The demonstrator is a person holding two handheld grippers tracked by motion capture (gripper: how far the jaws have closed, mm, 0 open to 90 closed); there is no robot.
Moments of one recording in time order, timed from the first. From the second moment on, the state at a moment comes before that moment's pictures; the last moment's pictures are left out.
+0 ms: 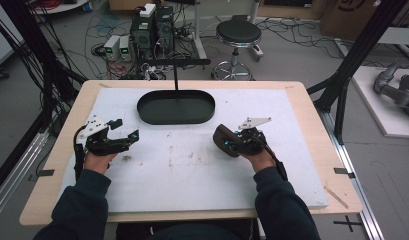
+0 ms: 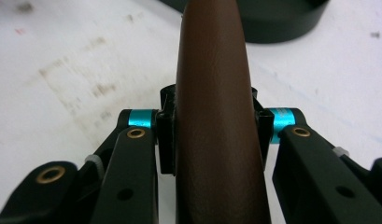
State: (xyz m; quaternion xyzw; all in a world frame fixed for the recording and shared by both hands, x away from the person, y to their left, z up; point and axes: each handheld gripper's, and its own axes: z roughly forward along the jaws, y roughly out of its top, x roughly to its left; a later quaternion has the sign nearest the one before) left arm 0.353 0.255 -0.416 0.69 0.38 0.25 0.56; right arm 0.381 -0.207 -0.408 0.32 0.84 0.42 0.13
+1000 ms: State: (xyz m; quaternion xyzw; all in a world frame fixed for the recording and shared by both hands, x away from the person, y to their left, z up) left arm 0.352 0.254 -0.418 0.70 0.37 0.25 0.56; right arm 0.528 -0.087 -0.404 0.41 0.76 0.50 0.06
